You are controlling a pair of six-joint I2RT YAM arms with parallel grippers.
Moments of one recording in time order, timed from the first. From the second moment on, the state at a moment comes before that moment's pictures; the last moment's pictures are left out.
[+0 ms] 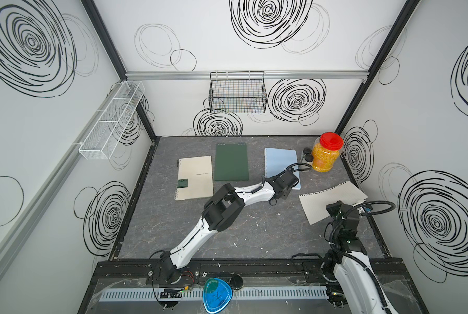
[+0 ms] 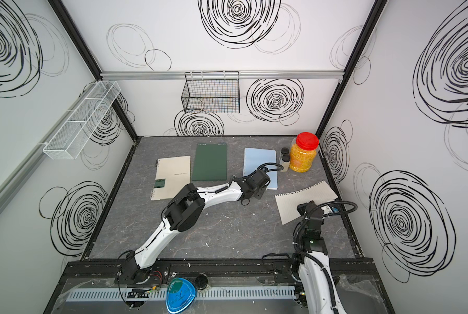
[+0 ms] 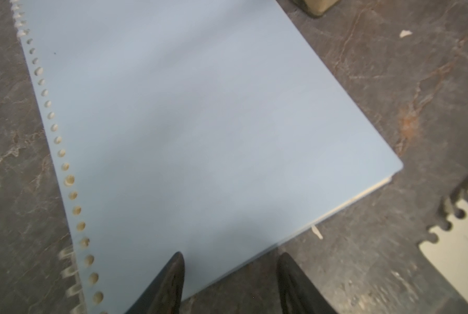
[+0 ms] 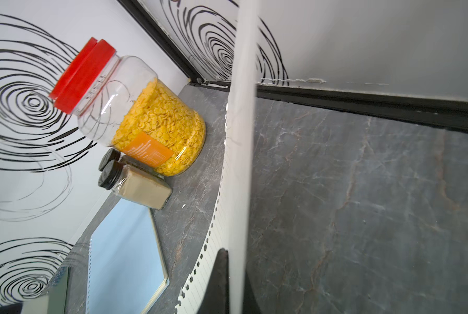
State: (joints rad) left arm -0.95 2.43 1.91 -0.41 -0.29 -0.29; right arm -0.14 0.56 0.09 0.04 0.28 0.82
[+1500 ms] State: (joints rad) left arm -0.95 2.20 1.61 -0.32 -0.13 -0.39; right arm -0.34 1.30 0.25 0.44 -0.02 1.08
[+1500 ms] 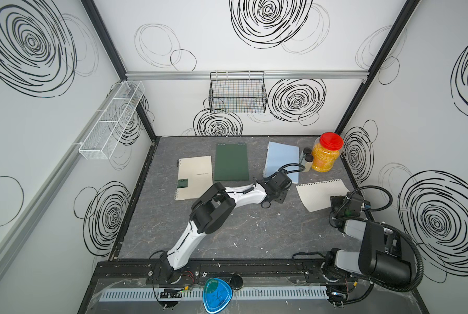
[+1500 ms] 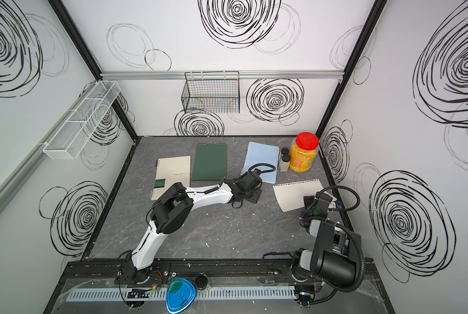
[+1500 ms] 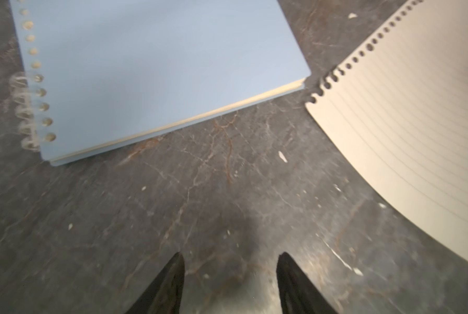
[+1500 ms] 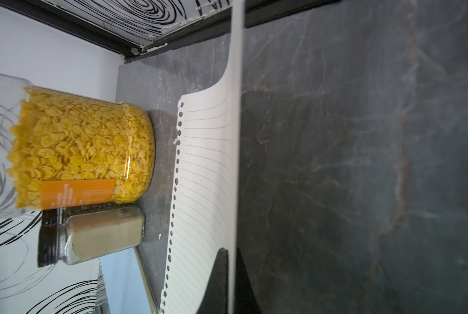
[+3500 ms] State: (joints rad) left arm -0.72 0.73 0.52 -0.49 -0.51 -0.67; right arm -0.24 0.86 0.38 -0.37 -0.09 0.93
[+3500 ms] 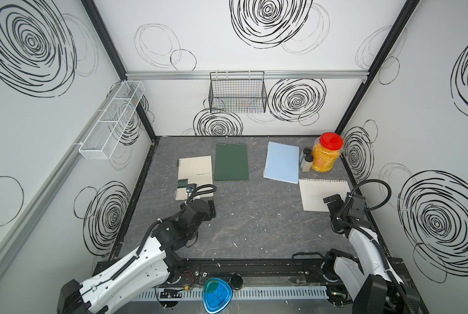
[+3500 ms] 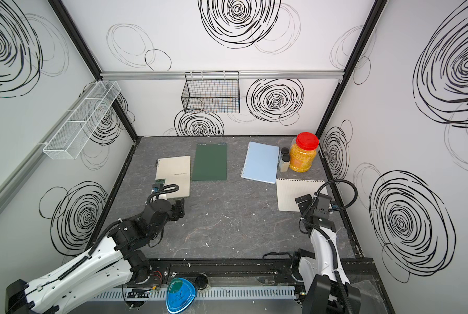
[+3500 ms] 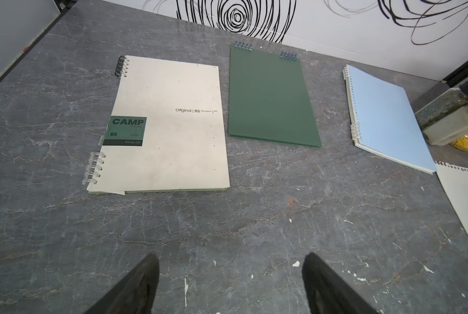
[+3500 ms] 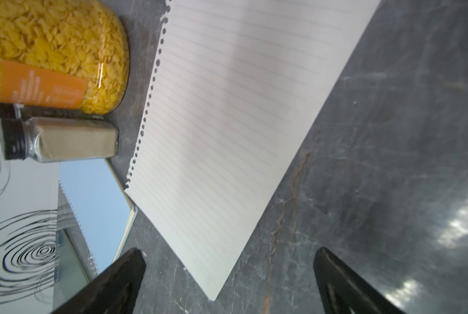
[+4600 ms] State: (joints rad) left arm -0.45 1.59 0.93 -0.13 -0.22 -0.55; right arm 0.42 1.70 0.89 0.04 -0.22 0.72
